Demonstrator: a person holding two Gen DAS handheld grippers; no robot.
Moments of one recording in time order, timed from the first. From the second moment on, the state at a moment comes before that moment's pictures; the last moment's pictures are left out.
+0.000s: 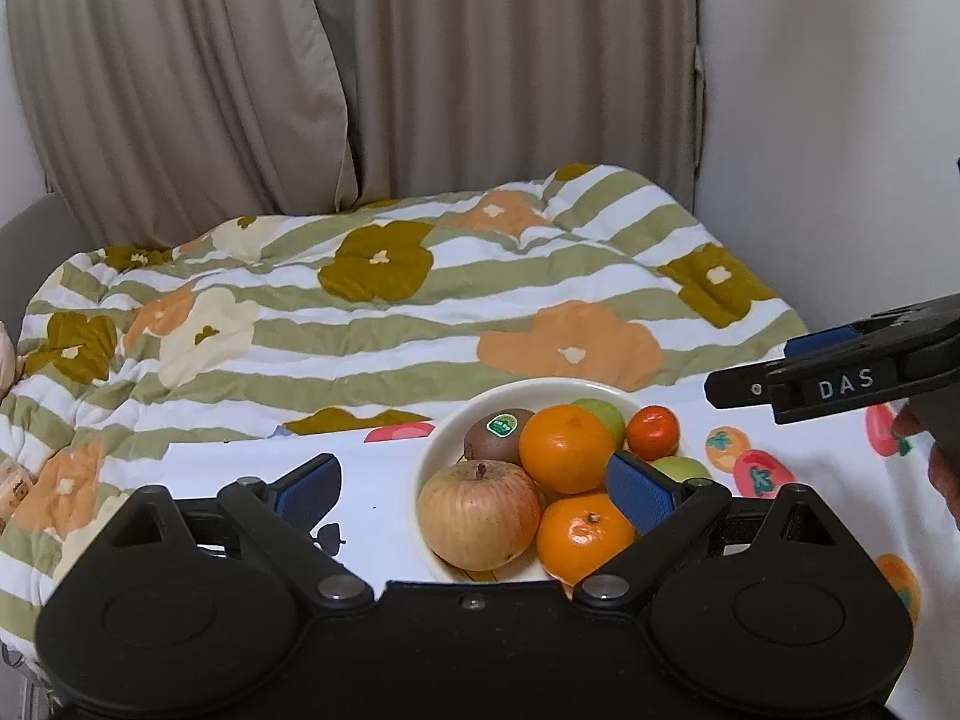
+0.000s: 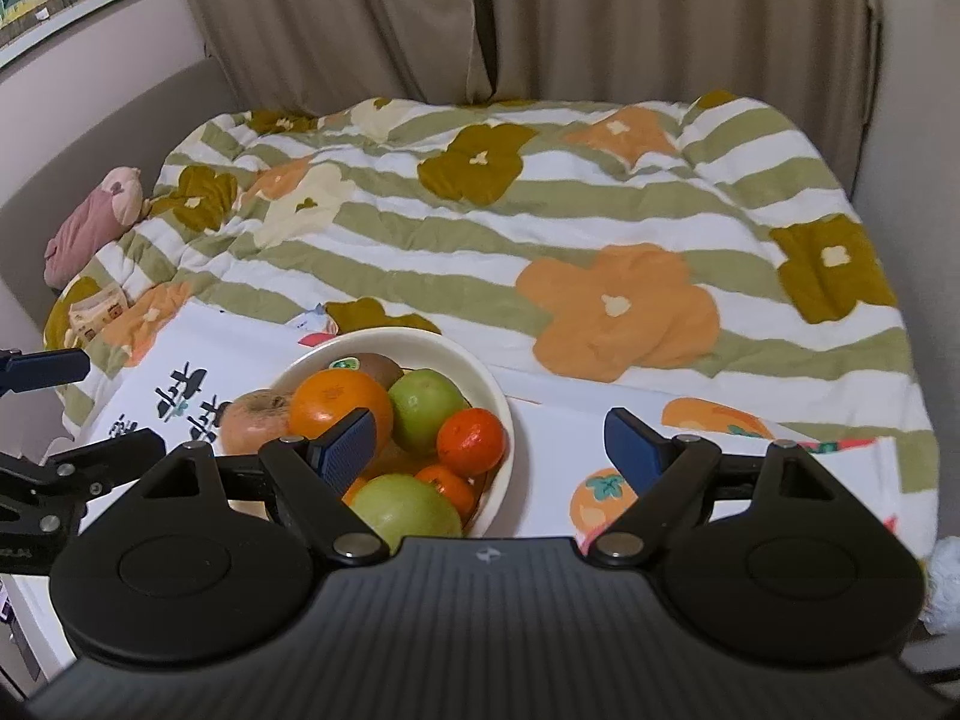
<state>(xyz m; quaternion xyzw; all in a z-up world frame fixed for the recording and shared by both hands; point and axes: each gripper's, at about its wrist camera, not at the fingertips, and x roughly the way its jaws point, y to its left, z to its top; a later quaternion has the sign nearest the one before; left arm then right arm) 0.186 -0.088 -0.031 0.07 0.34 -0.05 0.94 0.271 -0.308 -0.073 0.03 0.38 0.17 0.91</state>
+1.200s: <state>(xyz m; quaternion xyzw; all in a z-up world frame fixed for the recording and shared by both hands) 0.084 -0.043 -0.082 0.15 0.32 -0.20 0.91 0.059 -0.255 -0.111 0.11 0.40 0.02 0.91</state>
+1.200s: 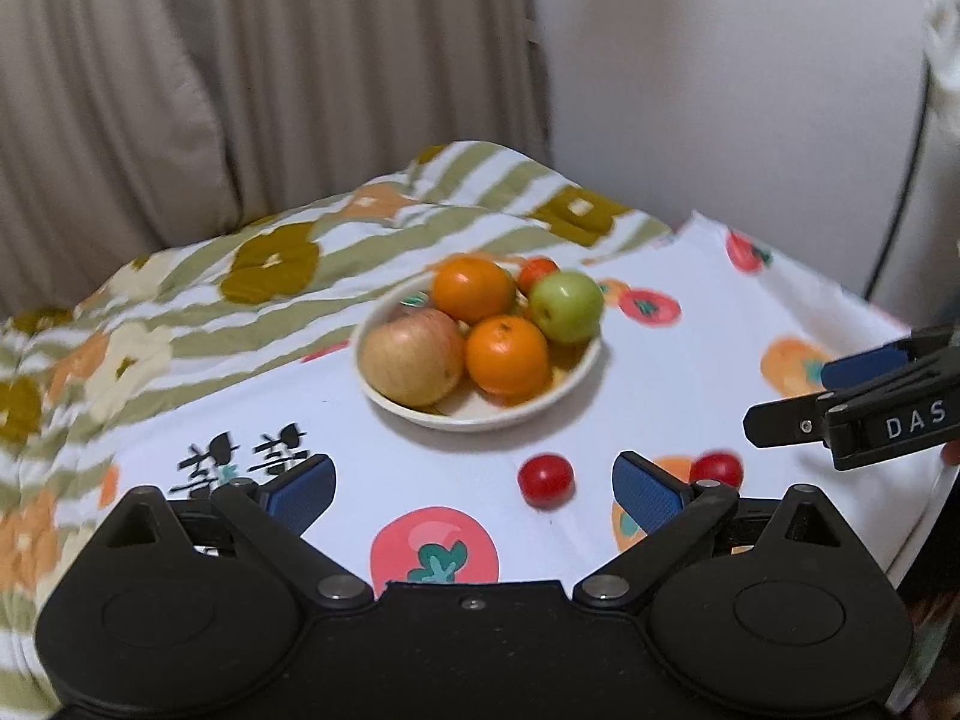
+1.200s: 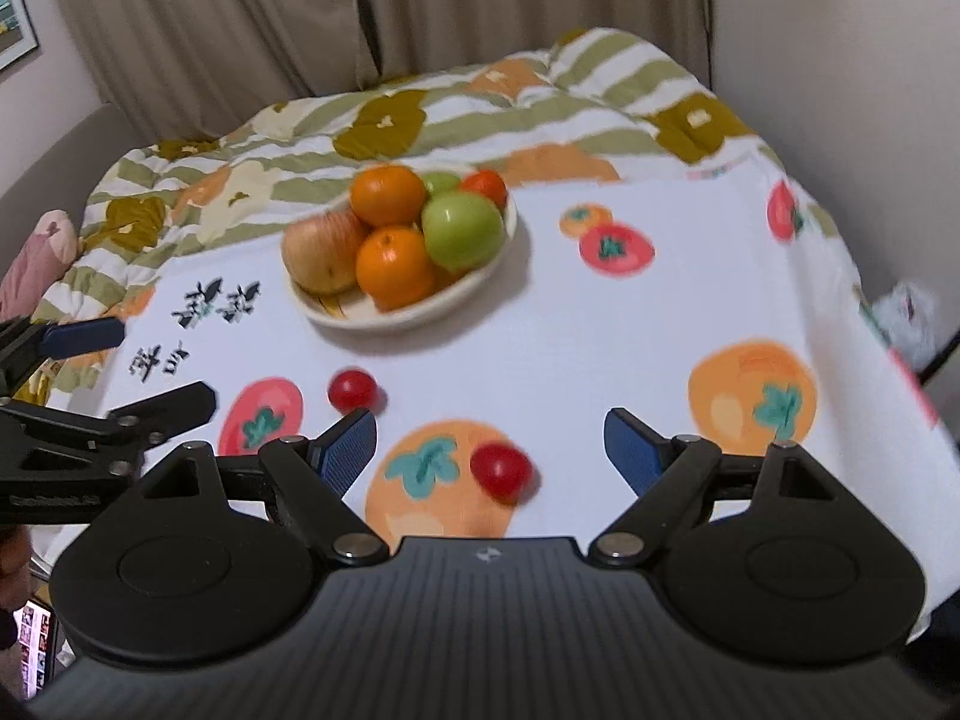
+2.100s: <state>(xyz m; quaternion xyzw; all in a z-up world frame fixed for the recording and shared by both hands) 0.151 -0.075 -0.160 0.16 0.40 -0.29 0.85 0.080 -0.238 -0.181 0.10 0.43 0.00 0.90</state>
